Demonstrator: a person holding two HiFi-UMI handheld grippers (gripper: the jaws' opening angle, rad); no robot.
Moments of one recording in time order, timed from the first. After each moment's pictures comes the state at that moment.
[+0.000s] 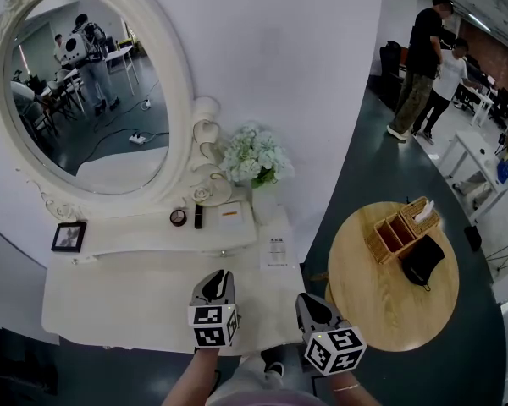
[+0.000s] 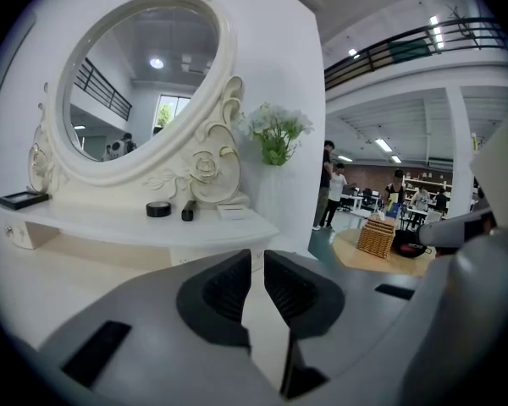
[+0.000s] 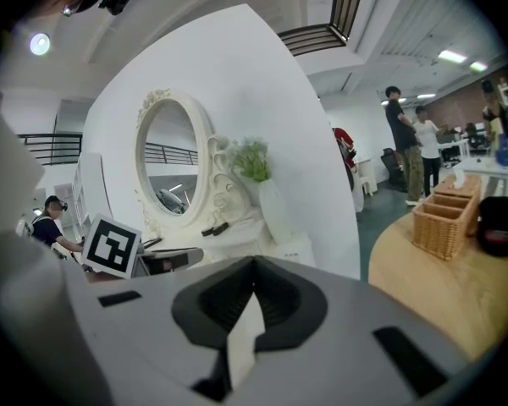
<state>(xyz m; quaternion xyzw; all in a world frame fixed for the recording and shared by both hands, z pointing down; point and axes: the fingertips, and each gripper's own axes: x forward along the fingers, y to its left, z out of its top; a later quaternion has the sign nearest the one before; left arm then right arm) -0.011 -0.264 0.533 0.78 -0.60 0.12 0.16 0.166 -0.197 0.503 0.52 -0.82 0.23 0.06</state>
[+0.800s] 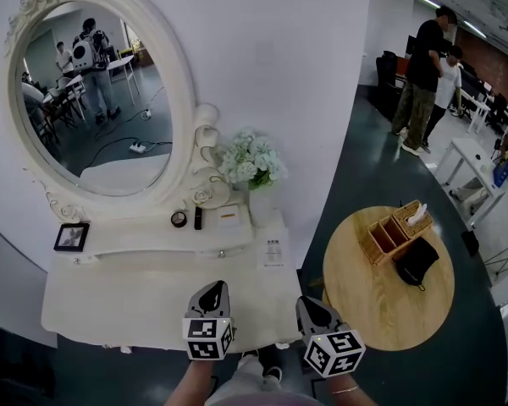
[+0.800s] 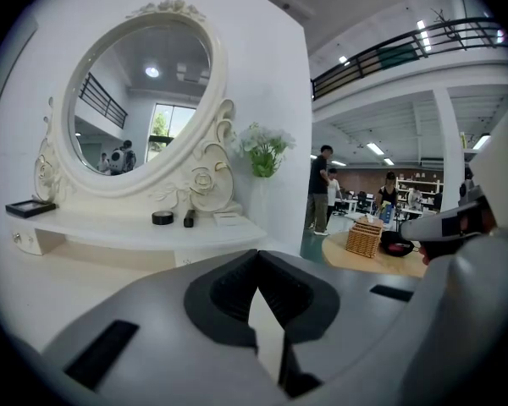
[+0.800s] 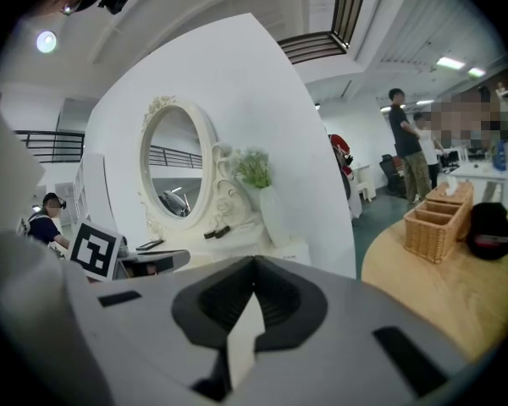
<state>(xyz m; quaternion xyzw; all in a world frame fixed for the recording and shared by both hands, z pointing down) -0.008 -0.222 0.513 0.79 -0.59 0.11 0.14 0.176 -0.173 0.492 0.52 -0.82 0.21 0.05</state>
